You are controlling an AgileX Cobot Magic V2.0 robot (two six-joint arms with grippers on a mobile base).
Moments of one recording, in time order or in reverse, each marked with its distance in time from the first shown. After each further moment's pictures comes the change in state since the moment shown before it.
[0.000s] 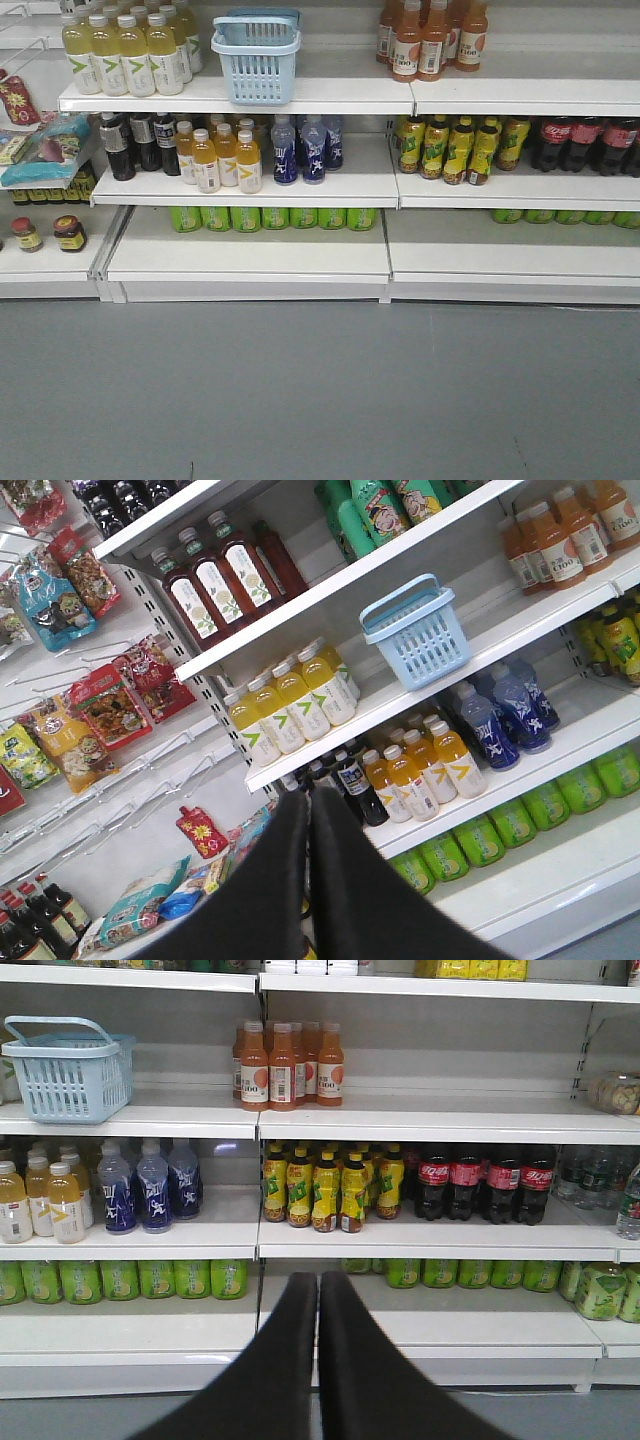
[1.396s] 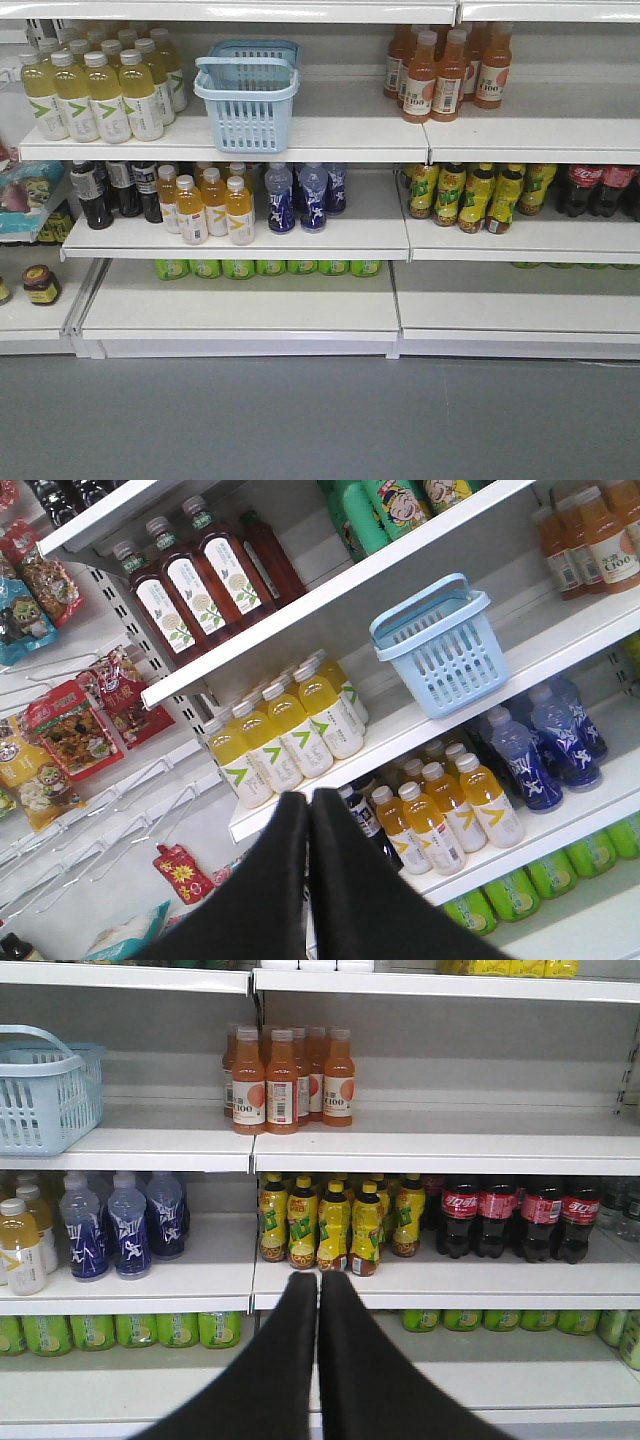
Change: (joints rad) left arm 0.000 0.000 0.000 0.000 0.000 0.000; right arm 0.000 0.000 0.000 0.000 0.007 0.000
